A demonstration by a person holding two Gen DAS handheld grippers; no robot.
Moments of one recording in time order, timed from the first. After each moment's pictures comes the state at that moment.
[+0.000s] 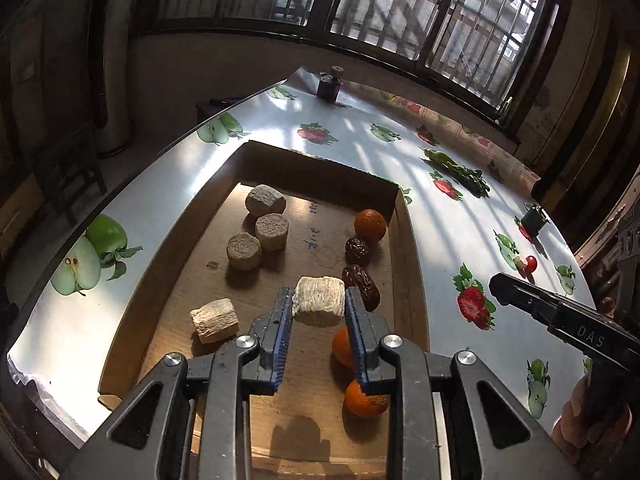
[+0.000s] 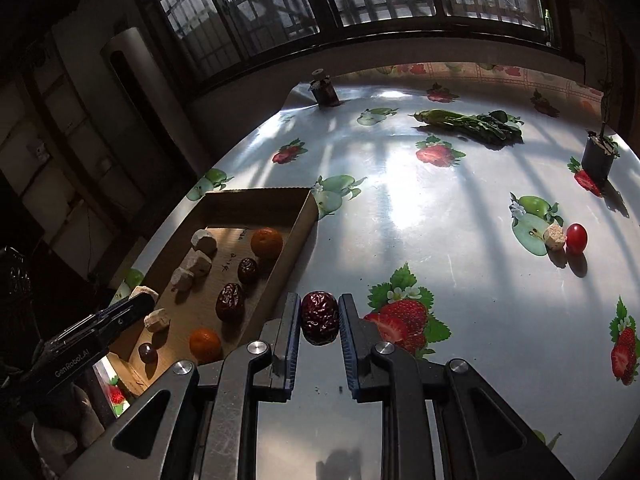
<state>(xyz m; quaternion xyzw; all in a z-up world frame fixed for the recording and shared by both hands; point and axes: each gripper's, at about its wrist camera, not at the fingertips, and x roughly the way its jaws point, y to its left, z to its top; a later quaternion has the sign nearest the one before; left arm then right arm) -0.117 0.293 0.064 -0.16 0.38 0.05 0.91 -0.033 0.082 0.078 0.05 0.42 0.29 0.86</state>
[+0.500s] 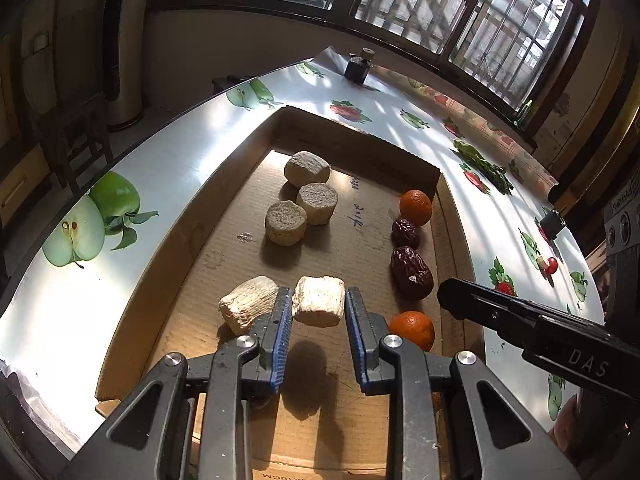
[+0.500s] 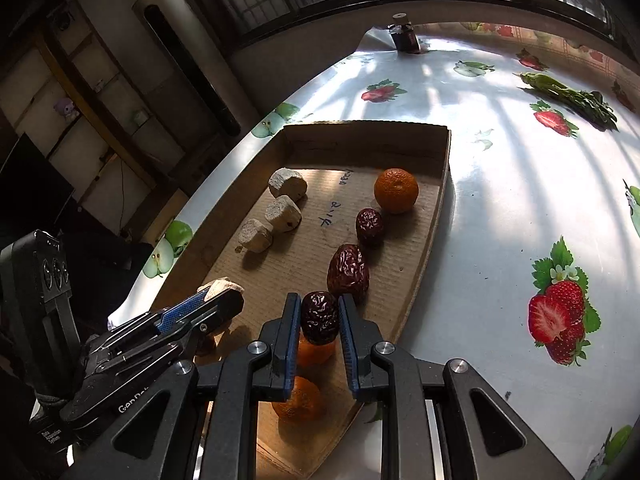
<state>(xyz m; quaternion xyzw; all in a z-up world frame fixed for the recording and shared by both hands) -0.115 0.316 0.031 -0.19 0.40 0.07 0.90 -0.034 0.170 0.045 0.05 0.47 0.35 0.80</state>
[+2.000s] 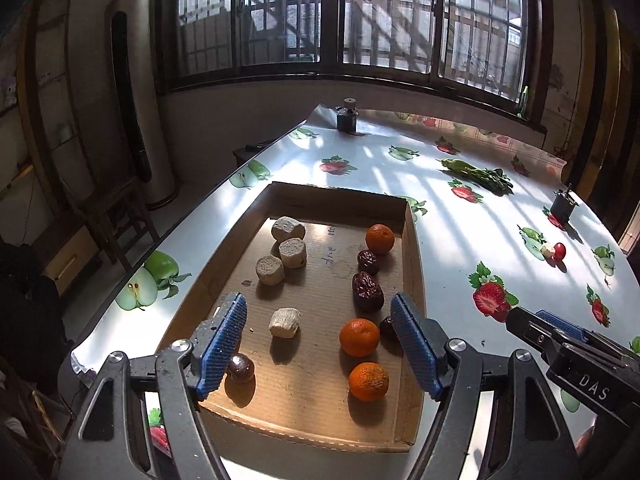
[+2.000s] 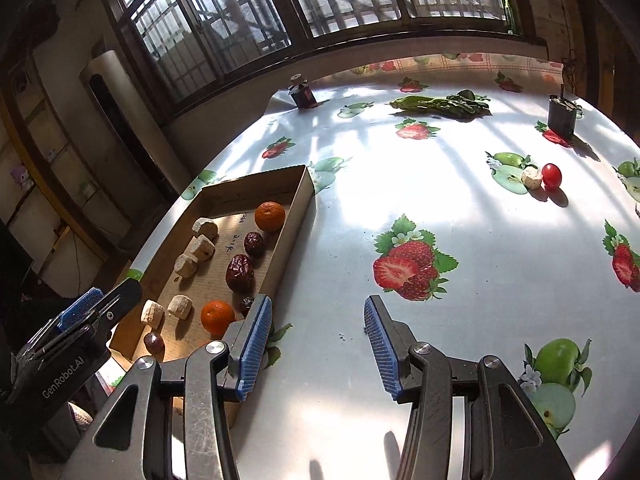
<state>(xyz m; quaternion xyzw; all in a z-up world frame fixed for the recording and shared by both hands) -0.143 0.236 0.095 -0.05 0.34 0.14 0.93 -0.088 0.055 0.066 0.10 0.40 0.21 0.89</state>
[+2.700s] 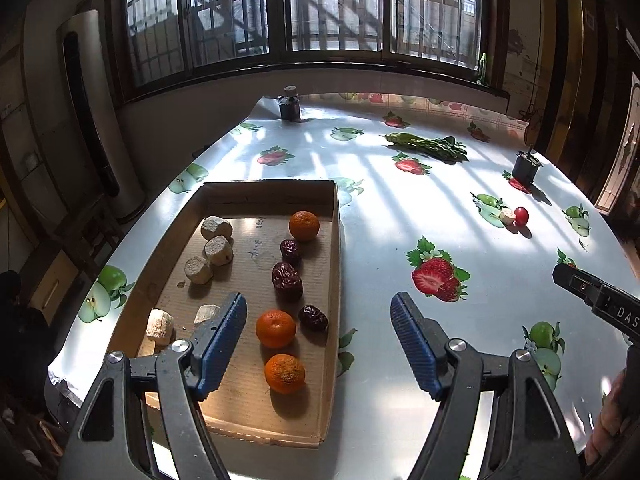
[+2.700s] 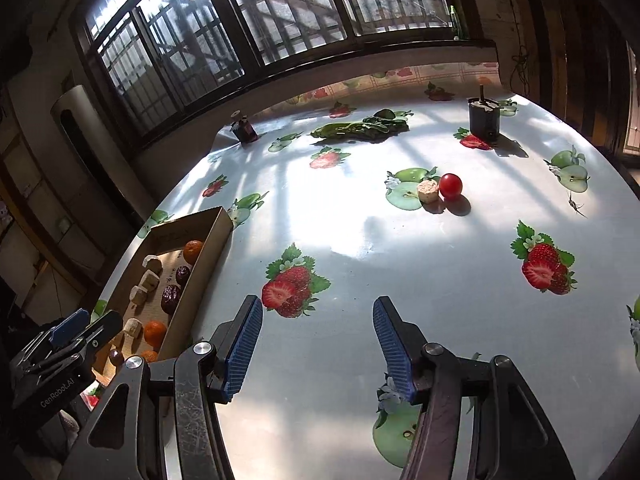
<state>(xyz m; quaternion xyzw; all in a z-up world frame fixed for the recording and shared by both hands) -0.125 0.172 0.093 -0.01 0.37 0.07 0.93 -0.083 -0.066 0.073 0.12 0.38 0.12 0.91</state>
